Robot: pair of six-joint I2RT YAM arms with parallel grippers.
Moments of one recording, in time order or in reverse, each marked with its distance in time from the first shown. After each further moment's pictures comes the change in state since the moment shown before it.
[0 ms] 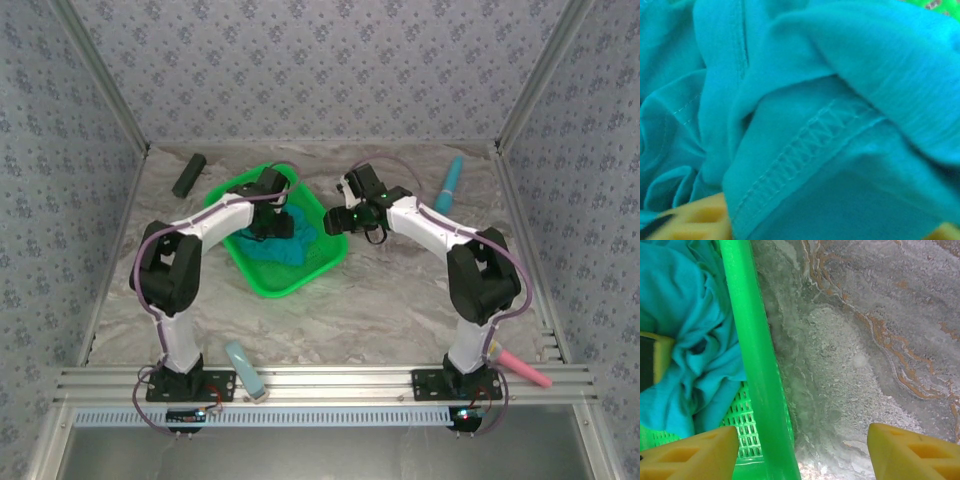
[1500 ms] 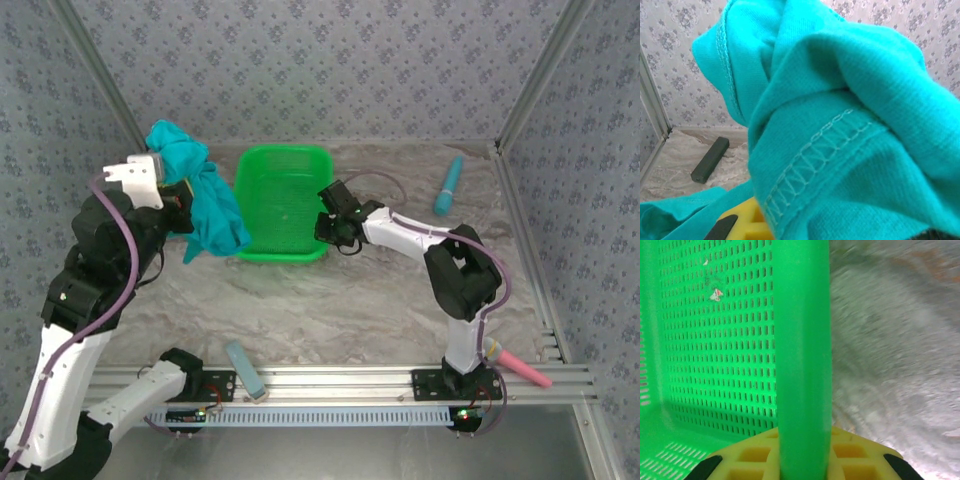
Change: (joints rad) left arm 0.030 -1.030 0.015 -0.072 -0.263 0.139; right arm 0.124 0.085 -0.008 0.113 0.146 0.587
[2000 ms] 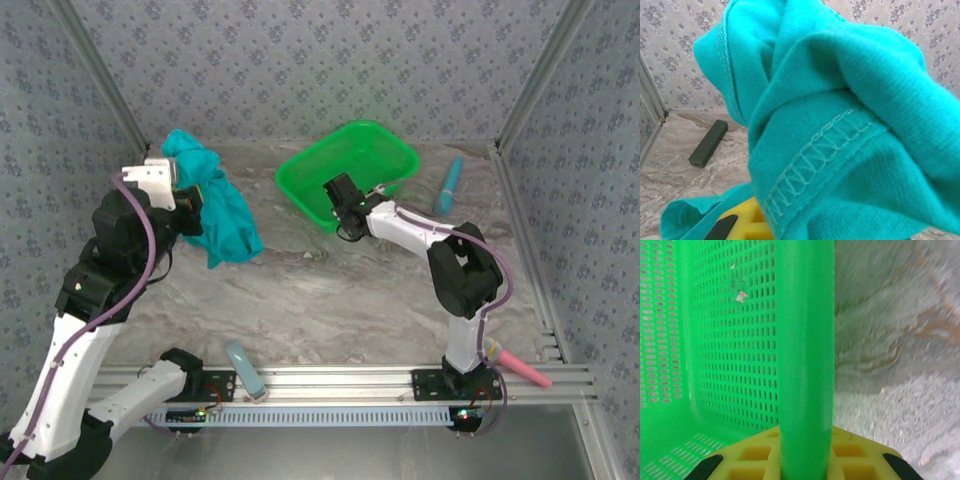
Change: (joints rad) left arm 0.000 0.000 -0.049 -0.011 0.017 0.000; right arm -0.042 0.006 0.056 -0.061 0.368 0.659
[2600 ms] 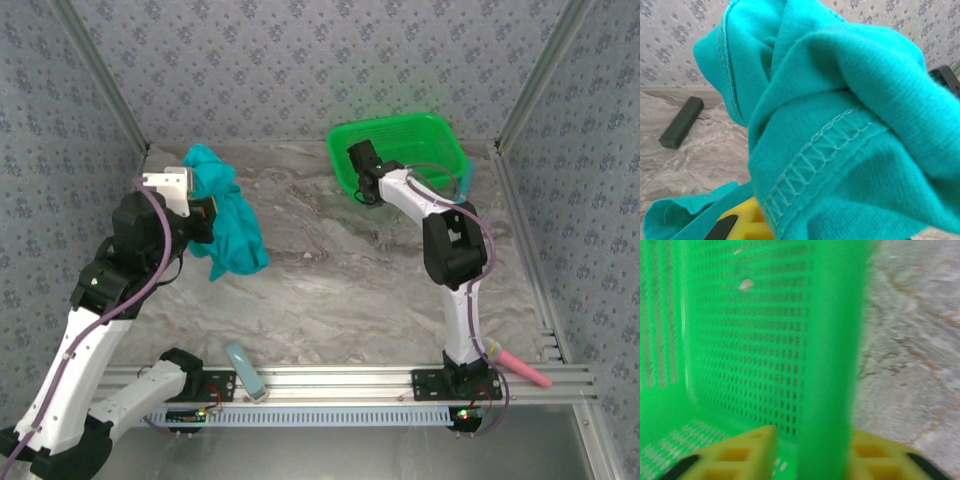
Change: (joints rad) left arm 0.000 0.006 -0.106 0.023 0.101 -0.030; right arm -0.199 0.260 0.372 -0.146 0.034 0.135
